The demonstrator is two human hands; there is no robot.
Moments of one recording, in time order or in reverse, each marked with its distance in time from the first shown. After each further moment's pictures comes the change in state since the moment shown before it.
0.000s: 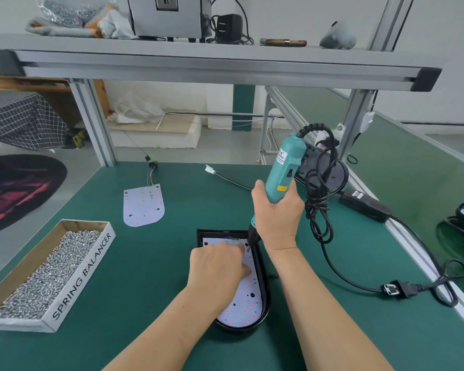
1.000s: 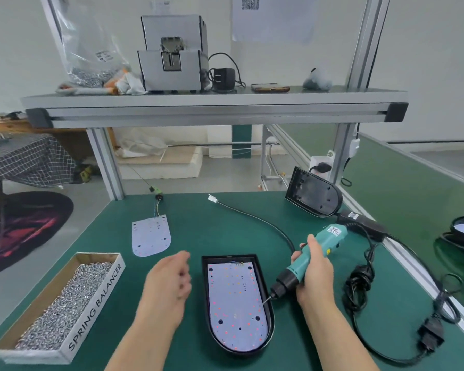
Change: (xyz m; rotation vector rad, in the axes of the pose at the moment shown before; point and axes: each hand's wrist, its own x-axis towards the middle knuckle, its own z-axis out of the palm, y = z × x) left_hand -0.013 -0.067 -0.018 -1.804 0.231 -0.772; right_hand -0.018 0.037 -0.074 0.574 0.120 0.850
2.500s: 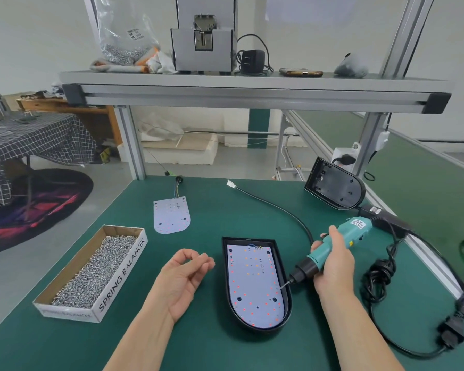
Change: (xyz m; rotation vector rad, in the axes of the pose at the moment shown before) left_hand 0.012 -0.025 -0.047 -0.264 -0.251 -0.050; right_hand -0.011 -0.004 0.005 0.038 0.011 -0.021
